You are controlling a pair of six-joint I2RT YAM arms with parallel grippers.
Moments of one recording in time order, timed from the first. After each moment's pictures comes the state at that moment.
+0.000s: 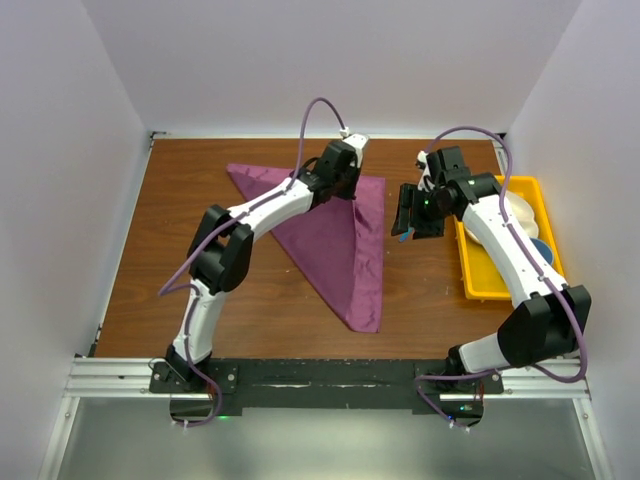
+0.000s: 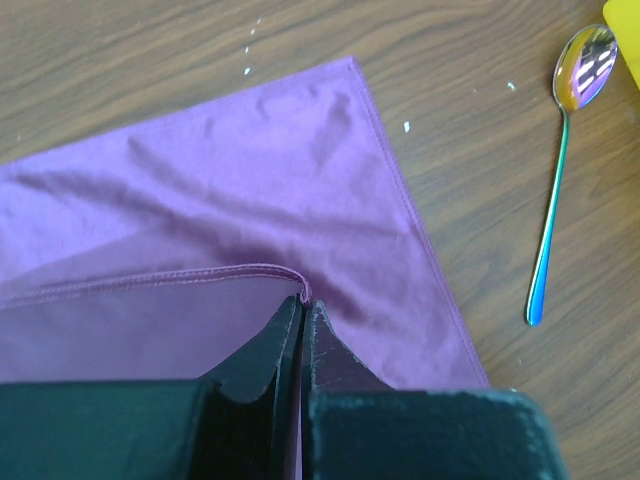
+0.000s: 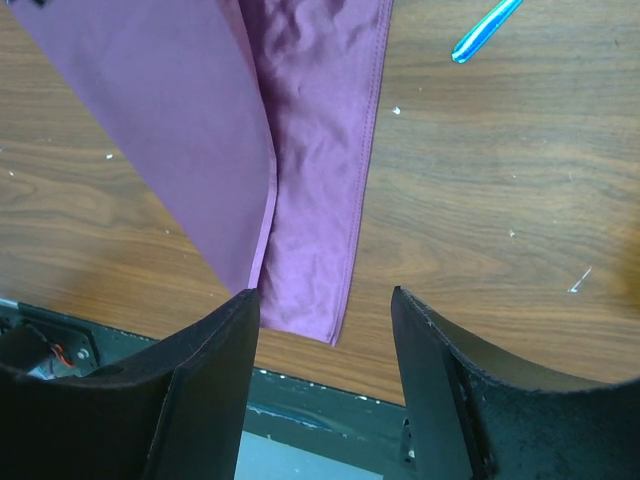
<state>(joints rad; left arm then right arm) -0.67 2.18 1.83 -0.28 -0.07 -0.23 0.26 1.44 1.37 -1.02 -0.17 0.37</state>
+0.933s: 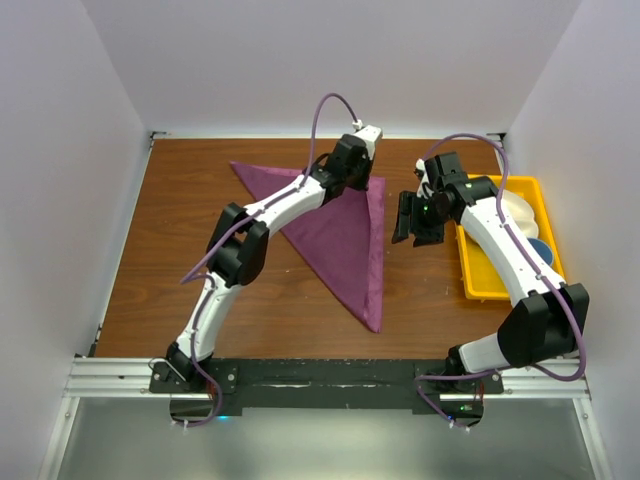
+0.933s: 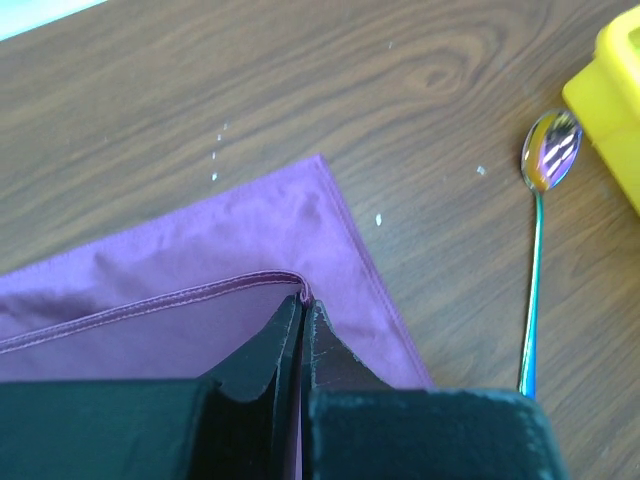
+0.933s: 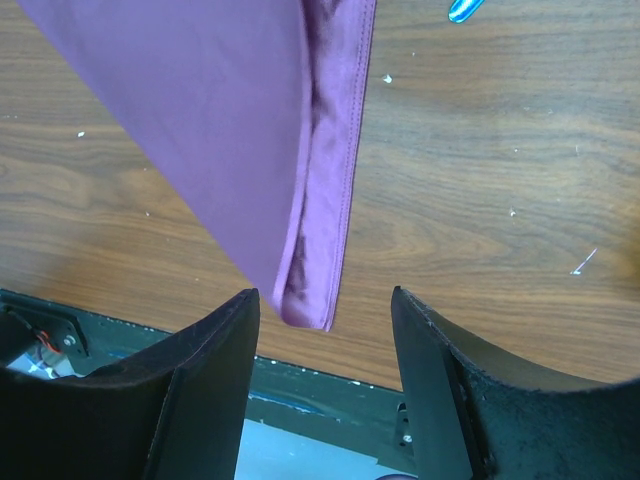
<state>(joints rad) -0.68 2.35 2.04 -0.22 -0.06 -0.19 0.25 1.44 1.33 -1.03 -0.17 0.36</state>
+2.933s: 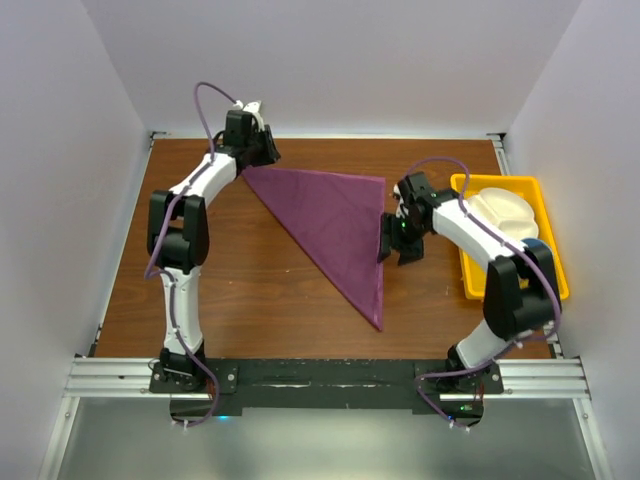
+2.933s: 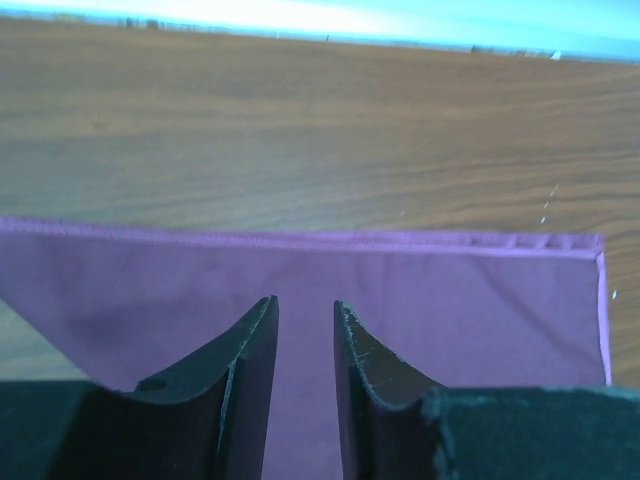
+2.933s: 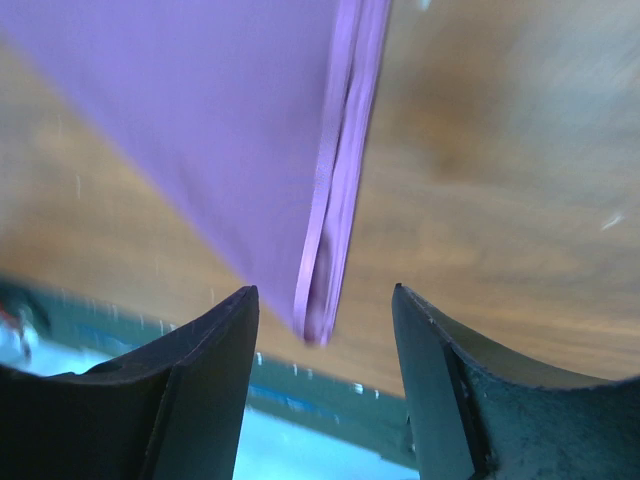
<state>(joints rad) -0.20 2.19 1.81 -0.20 0.17 -0.34 0.33 1.56 1.11 -0.86 -0.22 0.40</state>
